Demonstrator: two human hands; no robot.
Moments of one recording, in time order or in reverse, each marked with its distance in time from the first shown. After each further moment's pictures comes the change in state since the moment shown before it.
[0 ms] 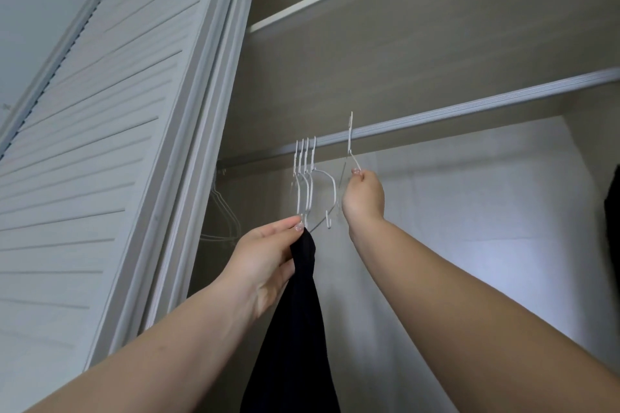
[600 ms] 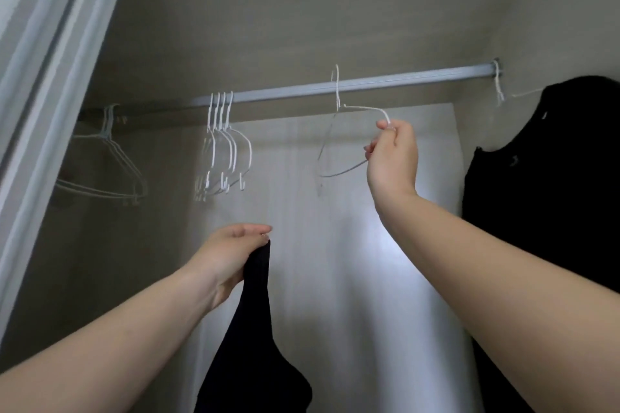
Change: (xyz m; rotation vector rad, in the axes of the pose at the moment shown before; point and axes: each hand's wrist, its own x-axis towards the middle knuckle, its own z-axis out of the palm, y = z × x) left_hand -0.010 -0.087 0.052 0.292 -0.083 -0.159; right_hand -0.007 -0.009 -0.172 0.023 0.201 -0.186
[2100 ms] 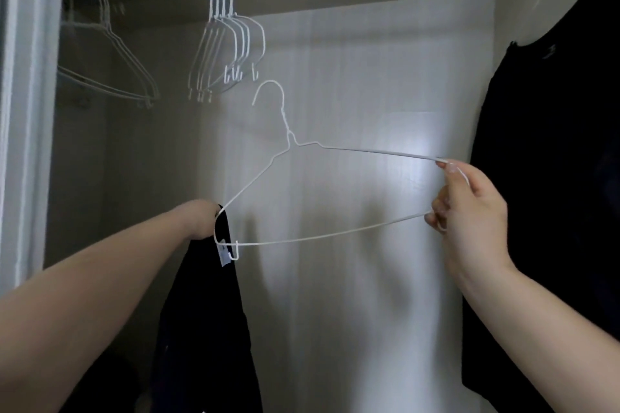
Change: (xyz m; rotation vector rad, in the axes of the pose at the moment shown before) left_hand 0.026 -0.114 -0.092 1.682 -0.266 -0.081; right_hand -0.139 0.059 -0.139 0.119 -0.008 0.344
